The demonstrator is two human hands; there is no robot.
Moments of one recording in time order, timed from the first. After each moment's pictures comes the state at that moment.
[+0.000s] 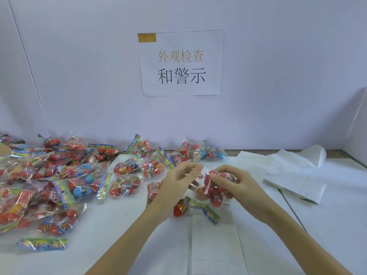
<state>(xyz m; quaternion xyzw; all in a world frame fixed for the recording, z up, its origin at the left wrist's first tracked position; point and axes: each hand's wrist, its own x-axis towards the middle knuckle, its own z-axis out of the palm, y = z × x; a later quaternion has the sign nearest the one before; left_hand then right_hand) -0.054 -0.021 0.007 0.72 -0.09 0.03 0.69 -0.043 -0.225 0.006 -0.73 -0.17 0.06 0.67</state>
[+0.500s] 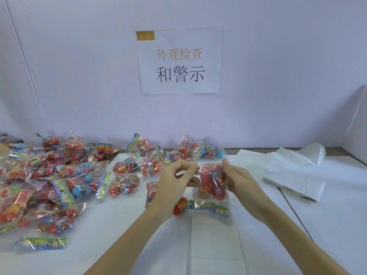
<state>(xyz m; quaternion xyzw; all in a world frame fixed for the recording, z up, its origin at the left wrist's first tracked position) -0.051 -0.024 0.001 0.68 -0.07 0.10 0.72 -0.046 -0.220 0.010 -0.72 -0.15 0.06 0.67</state>
